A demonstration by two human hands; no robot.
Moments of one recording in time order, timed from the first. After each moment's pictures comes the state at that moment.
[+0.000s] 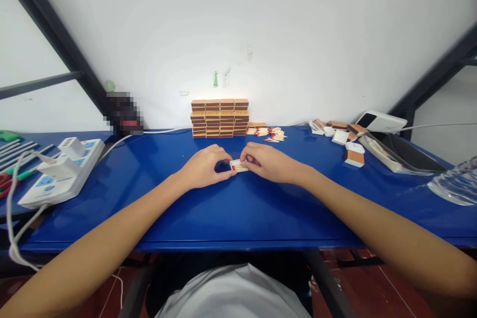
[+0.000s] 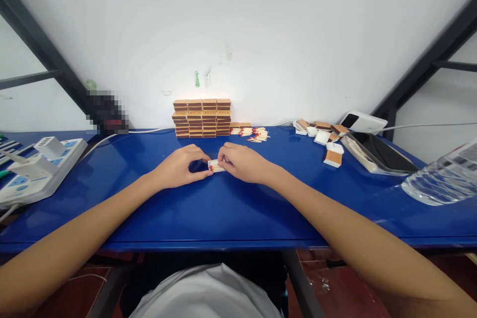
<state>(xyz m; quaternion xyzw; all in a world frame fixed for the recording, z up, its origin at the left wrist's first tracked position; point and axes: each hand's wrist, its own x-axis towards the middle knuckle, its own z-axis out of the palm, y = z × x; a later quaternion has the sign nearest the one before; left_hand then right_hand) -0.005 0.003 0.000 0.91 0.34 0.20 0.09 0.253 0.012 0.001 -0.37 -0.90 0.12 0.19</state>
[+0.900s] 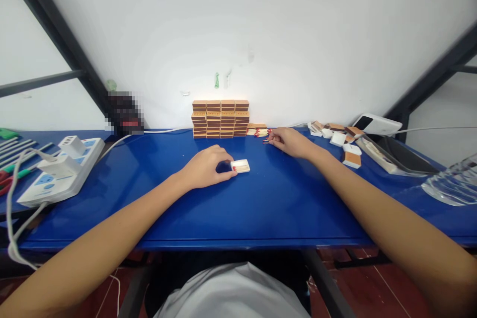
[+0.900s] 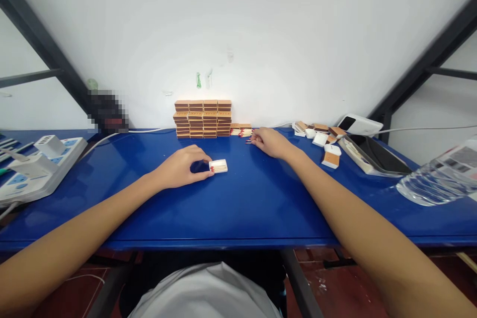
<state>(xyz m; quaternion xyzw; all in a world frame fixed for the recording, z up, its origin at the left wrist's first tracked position) -0.003 0.001 0.003 0.91 0.35 0.19 0.10 0.345 0.100 -0.019 -0.48 -0.86 0.05 0.16</state>
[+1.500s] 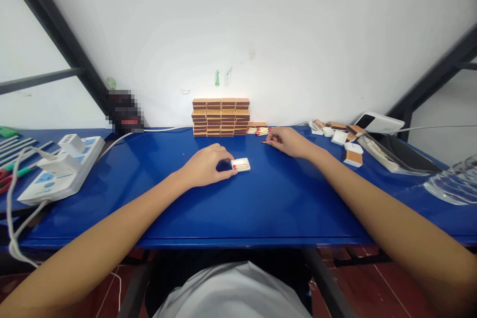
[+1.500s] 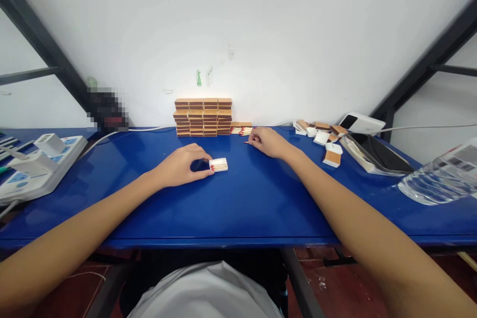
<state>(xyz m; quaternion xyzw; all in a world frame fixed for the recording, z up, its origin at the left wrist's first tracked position) -0.003 0.001 0.004 0.91 0.35 0.19 0.09 0.339 0.099 -0.024 -0.46 -0.86 0.10 0.20</state>
